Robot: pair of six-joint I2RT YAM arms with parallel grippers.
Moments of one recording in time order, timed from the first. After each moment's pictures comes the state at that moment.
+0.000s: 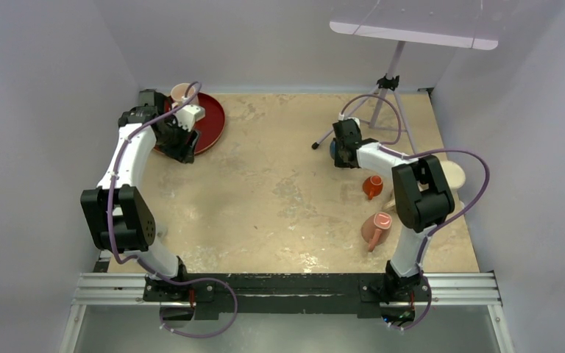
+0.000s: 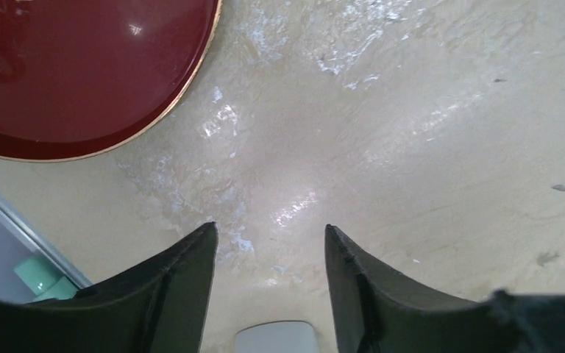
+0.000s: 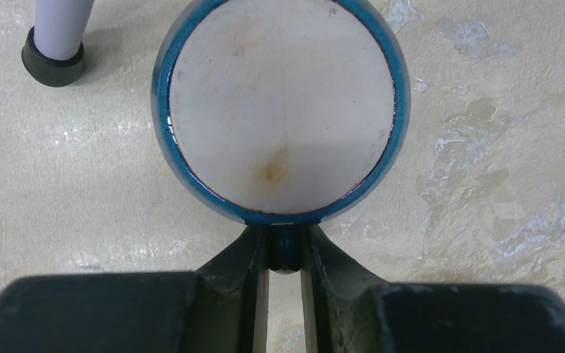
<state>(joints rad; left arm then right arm) 0.10 1.63 1.43 -0.93 0.28 0.58 0.35 1.86 1.17 -0.27 0.30 0.30</state>
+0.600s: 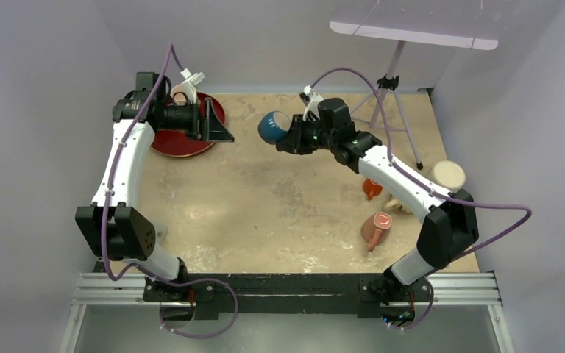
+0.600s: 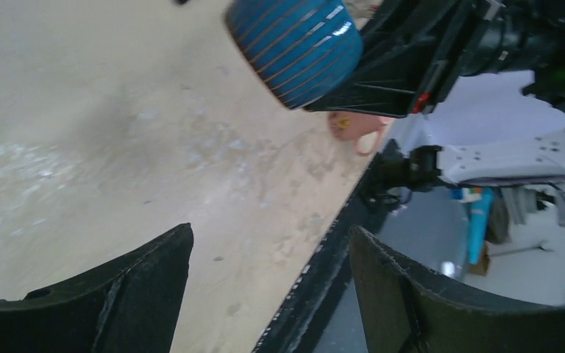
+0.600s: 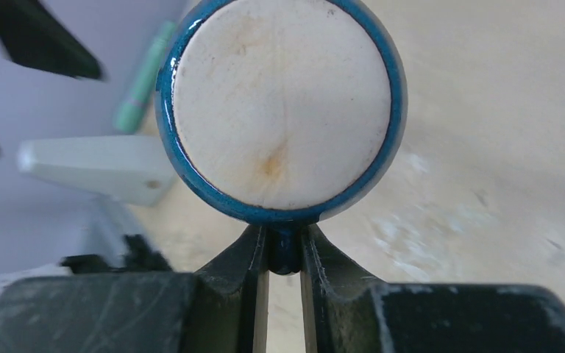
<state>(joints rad) 0.04 1.57 1.63 -1.06 0.96 0.11 0.58 1.56 1.31 -0.28 -0.26 0.48</state>
